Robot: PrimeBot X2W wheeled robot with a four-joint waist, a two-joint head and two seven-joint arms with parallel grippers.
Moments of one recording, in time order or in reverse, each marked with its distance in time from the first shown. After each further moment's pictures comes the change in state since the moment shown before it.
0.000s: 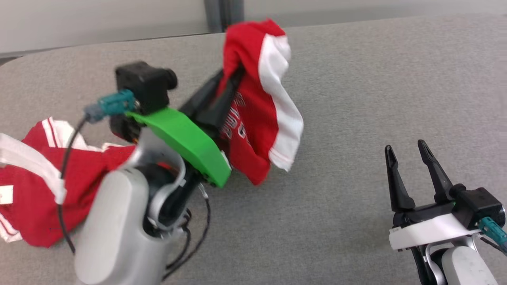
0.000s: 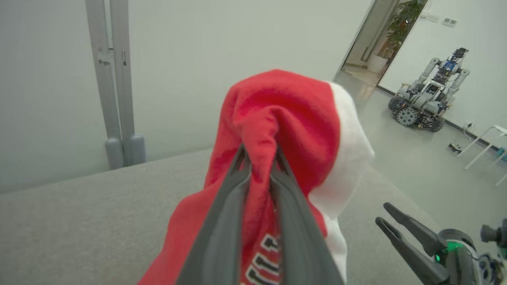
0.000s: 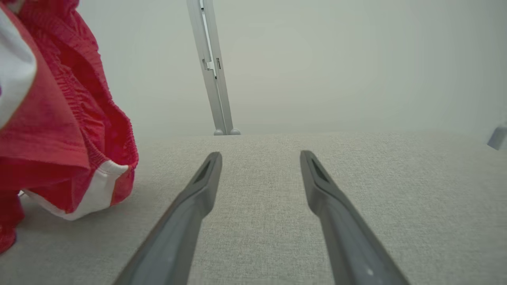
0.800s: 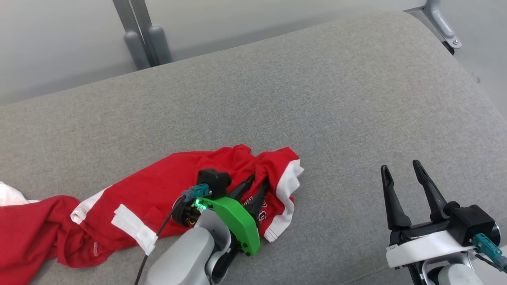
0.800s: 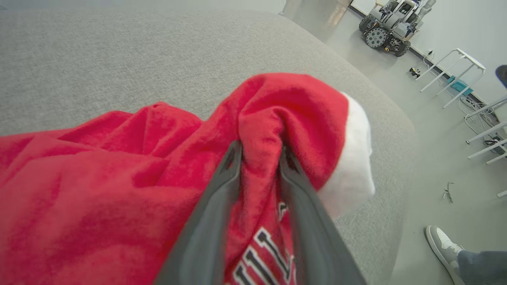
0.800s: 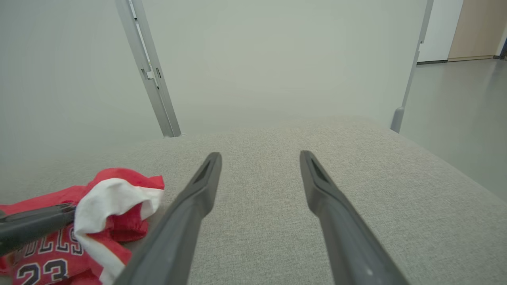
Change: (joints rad) left arm 0.034 -0.037 -0.416 0.778 -0.136 -0.022 -0.535; right arm 0.077 0.027 0.000 -0.003 -0.008 0.000 0.000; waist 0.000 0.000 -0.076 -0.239
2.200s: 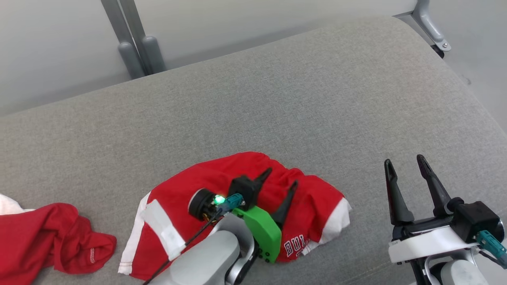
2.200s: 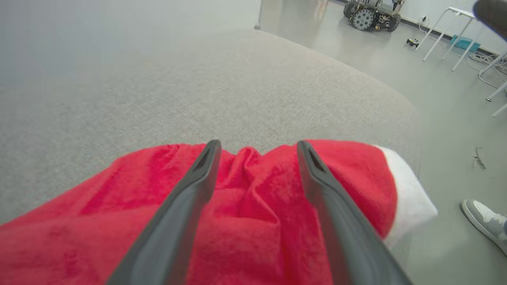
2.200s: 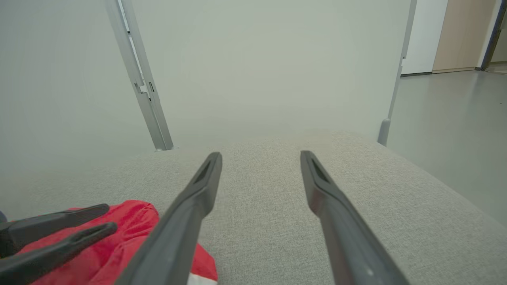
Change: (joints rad) left arm -0.137 0.013 -0.397 0.037 -0.110 0.206 -0.158; right arm -0.013 0.005 -0.014 -0.006 -0.008 0.000 0.000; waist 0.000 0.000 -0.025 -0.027
